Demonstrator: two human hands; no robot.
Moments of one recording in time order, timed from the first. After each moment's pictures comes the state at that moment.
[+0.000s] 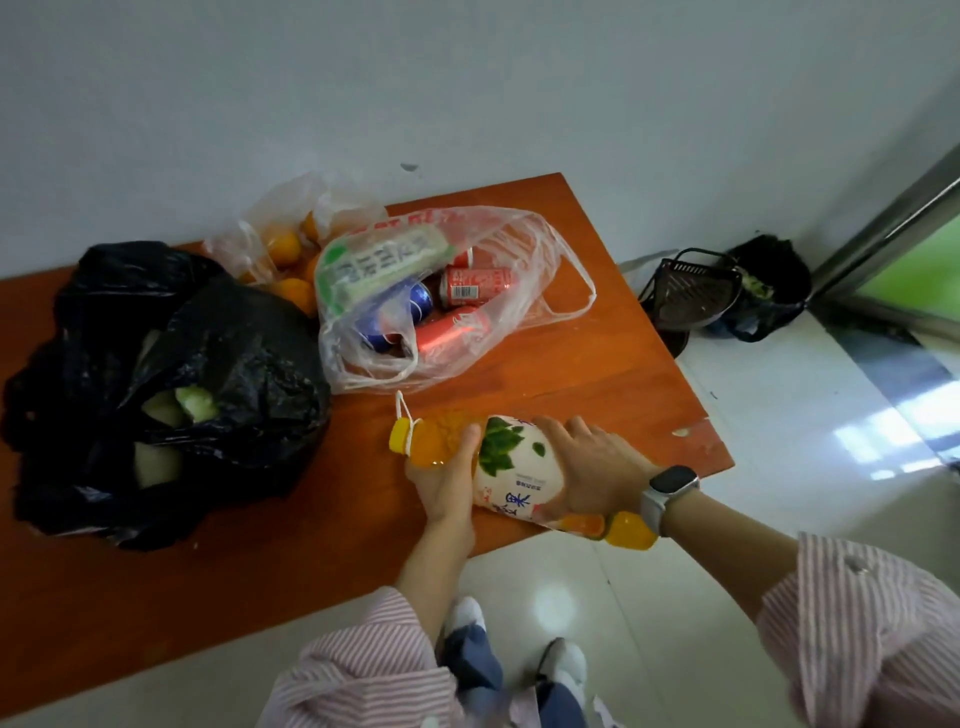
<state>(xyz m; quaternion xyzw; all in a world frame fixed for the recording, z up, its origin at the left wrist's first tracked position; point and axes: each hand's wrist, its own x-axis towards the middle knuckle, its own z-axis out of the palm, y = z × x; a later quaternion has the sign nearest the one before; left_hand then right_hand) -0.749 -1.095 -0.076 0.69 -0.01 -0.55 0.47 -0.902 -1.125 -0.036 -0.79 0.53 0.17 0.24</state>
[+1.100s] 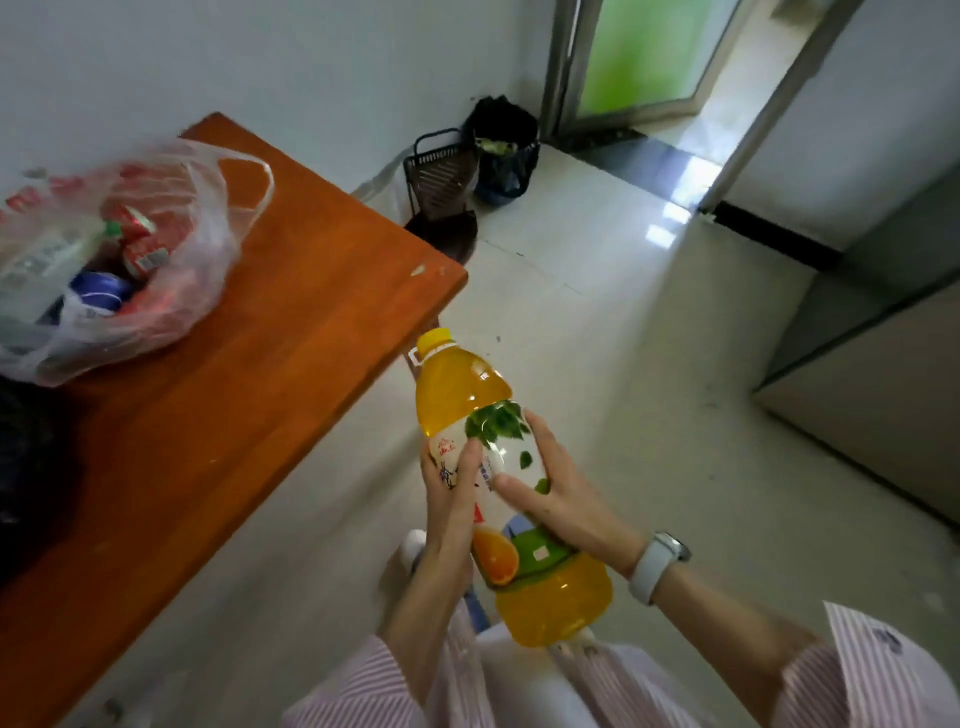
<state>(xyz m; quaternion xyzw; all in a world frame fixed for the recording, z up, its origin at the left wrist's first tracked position) -0.884 -0.870 -0.069 0.54 -0.35 -0.72 0.25 -0.996 -0.814 -0.050 -0.39 0.71 -0.32 0.49</state>
